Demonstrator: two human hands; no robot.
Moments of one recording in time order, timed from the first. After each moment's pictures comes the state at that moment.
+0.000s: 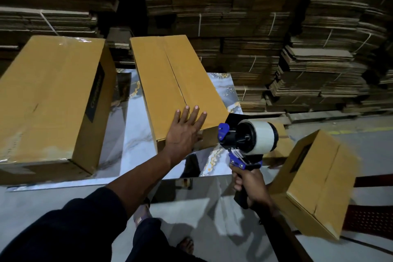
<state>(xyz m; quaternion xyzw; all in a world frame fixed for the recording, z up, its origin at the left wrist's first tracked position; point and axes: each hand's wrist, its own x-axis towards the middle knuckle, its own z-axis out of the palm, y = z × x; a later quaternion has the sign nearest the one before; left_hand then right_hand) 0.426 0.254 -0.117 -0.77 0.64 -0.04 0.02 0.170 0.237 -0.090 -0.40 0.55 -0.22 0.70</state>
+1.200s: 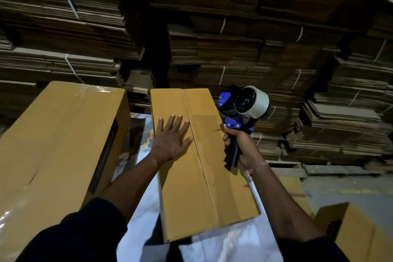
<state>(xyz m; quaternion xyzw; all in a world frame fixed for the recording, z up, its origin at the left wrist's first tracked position) 0.665 0.140 -0.104 -0.83 0.55 0.02 -0.06 0.452 -0.001 -0.008 -0.47 0.45 -0.20 0.74</state>
